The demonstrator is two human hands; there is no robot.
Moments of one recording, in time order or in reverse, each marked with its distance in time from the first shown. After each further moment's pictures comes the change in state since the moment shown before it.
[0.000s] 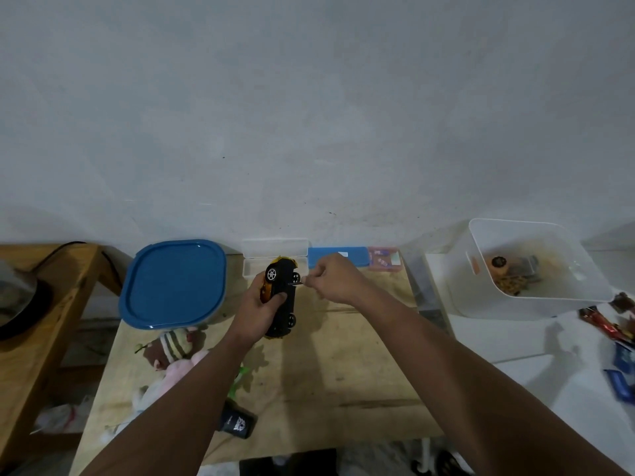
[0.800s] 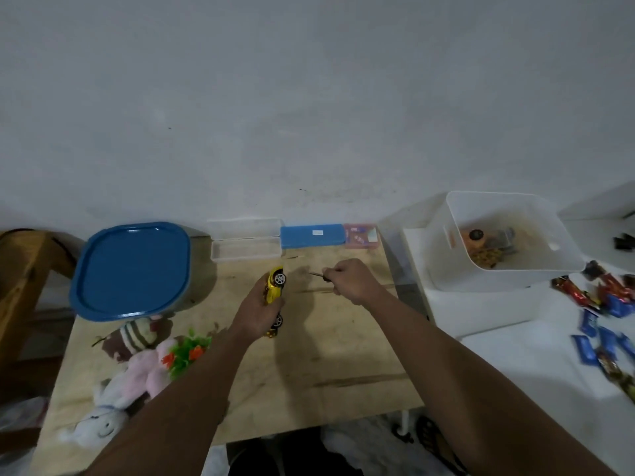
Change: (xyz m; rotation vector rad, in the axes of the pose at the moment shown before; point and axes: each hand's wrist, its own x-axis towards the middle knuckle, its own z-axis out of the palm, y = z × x) left_hand 0.015 -0.046 0.064 0.266 -0.111 -0.152; right_hand 0.000 0.116 -0.005 0.186 0.065 0.253
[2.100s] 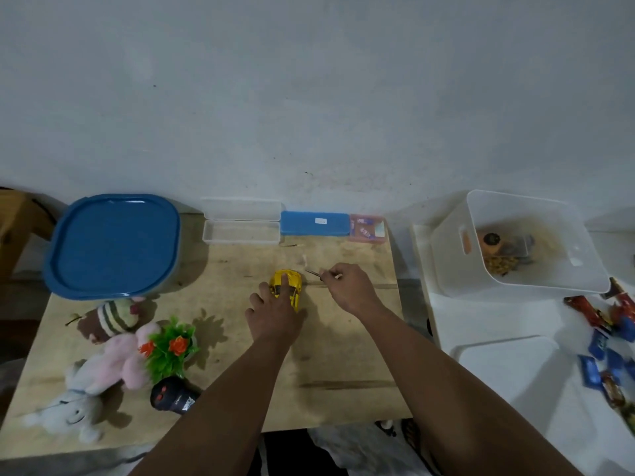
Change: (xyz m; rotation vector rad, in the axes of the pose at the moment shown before) left_hand 0.028 -0.024 0.082 0.872 0.136 -0.155; right_hand 0.039 0.038 0.031 -0.095 0.089 -0.090
